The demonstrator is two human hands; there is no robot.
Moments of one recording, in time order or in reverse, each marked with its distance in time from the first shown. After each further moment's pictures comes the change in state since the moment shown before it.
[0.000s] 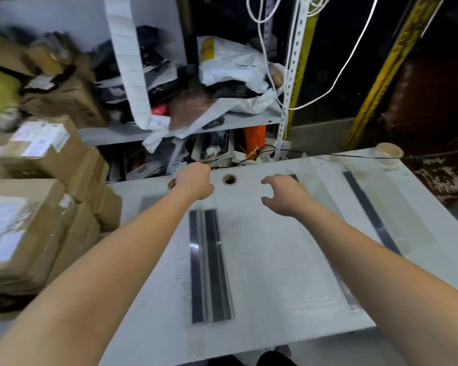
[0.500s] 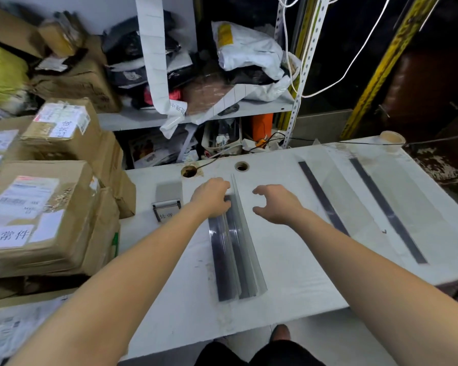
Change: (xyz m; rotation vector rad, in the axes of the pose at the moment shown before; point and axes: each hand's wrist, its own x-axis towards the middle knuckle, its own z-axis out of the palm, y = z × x) left_hand -0.061 -0.041 0.065 -0.208 -0.052 0.211; right_hand -0.037 -0.089 0.057 0.076 -0.071 0.044
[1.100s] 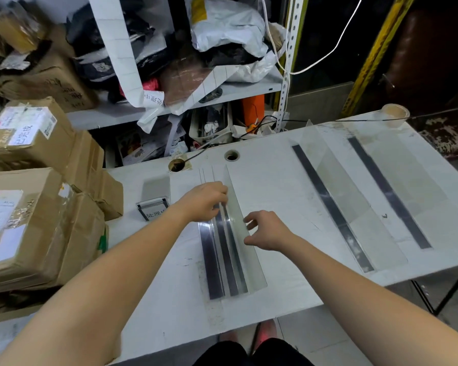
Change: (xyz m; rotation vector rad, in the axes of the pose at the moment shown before) left_hand 0.018 -0.002 0.029 0.135 -0.062 0.443; right_hand -0.030 0.033 0.063 0.429 -0.244 0.153
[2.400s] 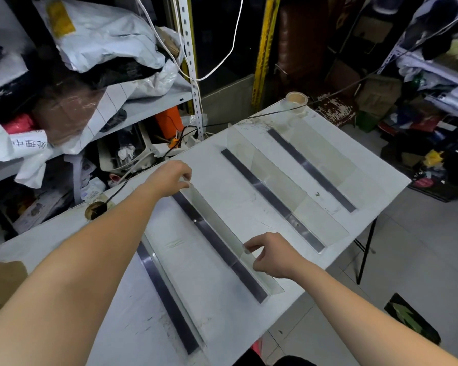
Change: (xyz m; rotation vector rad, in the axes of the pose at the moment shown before) left_hand 0.193 -0.048 -0.020 -0.110 0.025 0.155; right_hand -0.050 0.067 -0.027 0.157 0.189 0.248
